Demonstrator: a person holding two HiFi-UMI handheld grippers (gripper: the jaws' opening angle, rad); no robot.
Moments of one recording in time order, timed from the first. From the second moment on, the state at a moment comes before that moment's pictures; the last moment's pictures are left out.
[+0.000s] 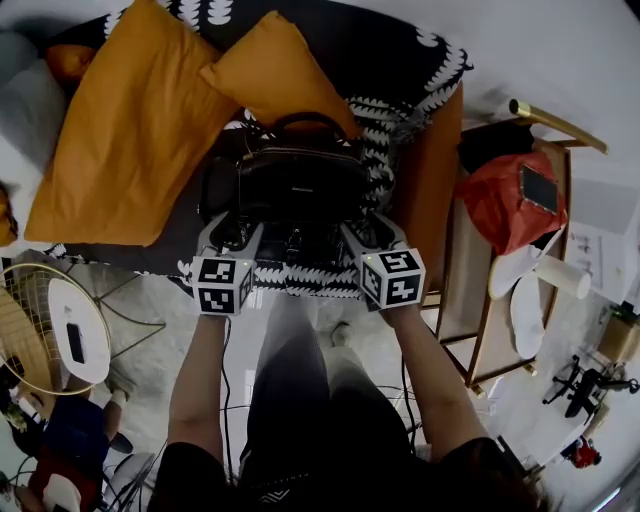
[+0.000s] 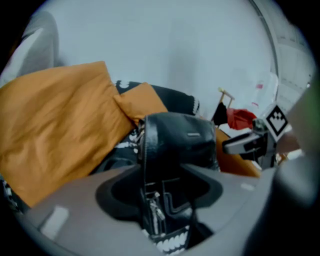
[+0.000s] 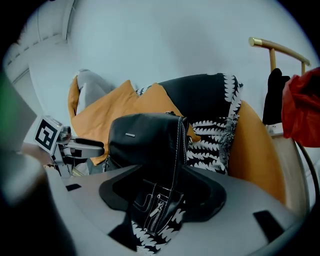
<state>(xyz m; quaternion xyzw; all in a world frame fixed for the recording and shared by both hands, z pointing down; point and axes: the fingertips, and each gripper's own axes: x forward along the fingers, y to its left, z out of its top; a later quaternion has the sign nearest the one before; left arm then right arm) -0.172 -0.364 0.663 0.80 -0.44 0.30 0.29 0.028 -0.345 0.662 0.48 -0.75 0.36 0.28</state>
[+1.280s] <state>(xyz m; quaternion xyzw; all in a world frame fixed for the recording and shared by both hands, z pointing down) -0.157 -0.398 0.686 0.82 -0.42 0.25 0.30 0.019 -0.379 0.692 0.47 -0.76 0.36 0.27</state>
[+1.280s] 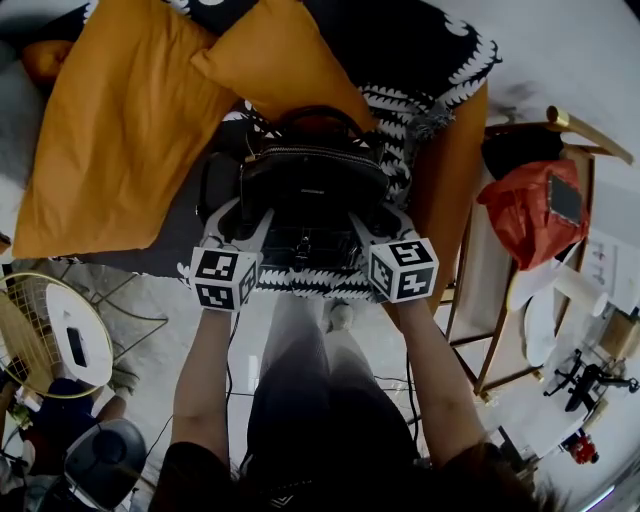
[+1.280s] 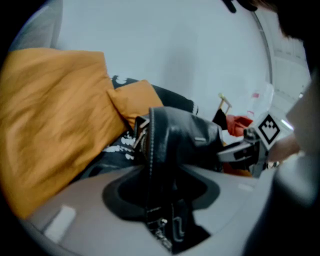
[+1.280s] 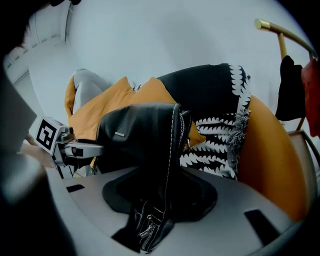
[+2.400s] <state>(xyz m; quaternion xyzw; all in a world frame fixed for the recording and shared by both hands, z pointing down) -0.140 -0.325 0.583 0.81 -0.46 0.23 0.28 0.023 -0.328 0.604 0.44 -0.79 0.32 0.28</state>
